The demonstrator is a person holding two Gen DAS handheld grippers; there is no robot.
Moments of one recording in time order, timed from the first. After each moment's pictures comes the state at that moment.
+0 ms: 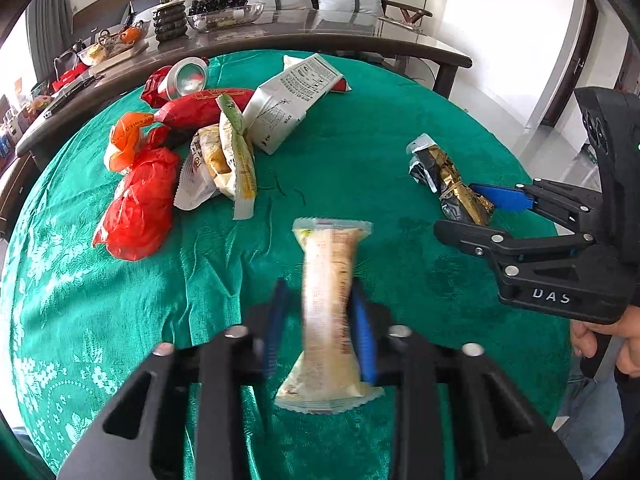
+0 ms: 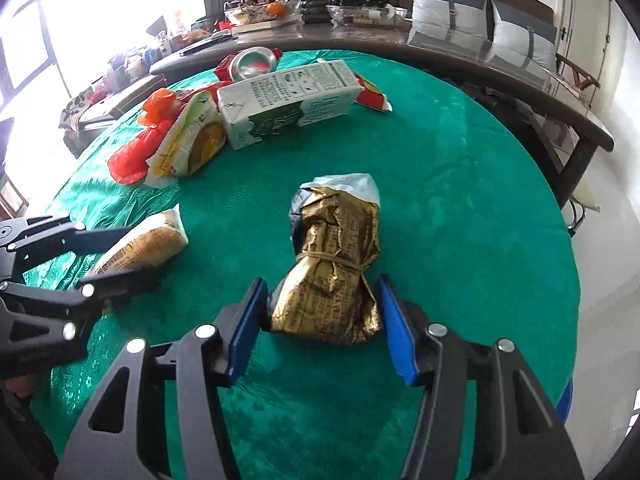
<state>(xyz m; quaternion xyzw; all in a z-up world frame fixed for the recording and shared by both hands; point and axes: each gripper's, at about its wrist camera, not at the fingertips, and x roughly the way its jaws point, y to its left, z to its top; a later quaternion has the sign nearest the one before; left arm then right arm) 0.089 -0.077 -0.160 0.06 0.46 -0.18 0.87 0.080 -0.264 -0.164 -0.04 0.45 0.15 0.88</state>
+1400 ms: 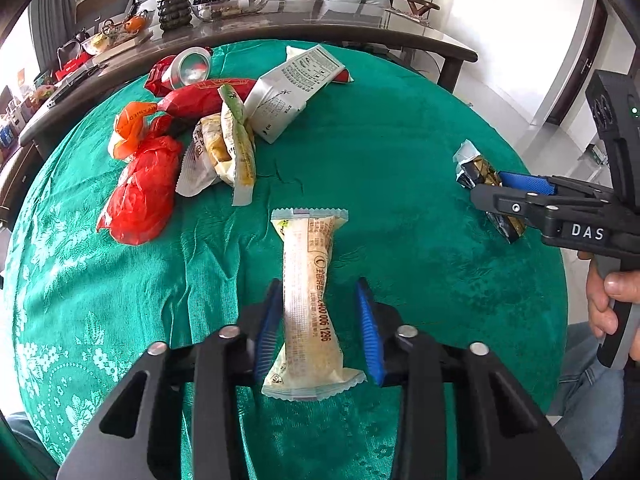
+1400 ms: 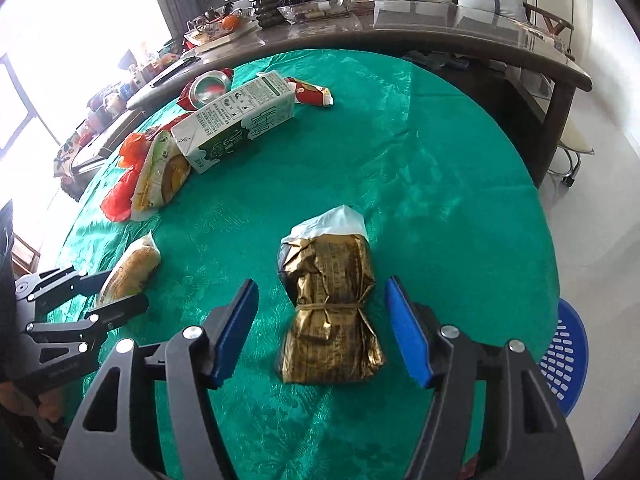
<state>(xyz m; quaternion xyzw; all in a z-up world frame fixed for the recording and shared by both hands) 0.086 -0.081 -0.157 0.06 0.48 -0.18 0.86 0.089 -0.306 -0.154 0.05 0.48 0.13 0.86</state>
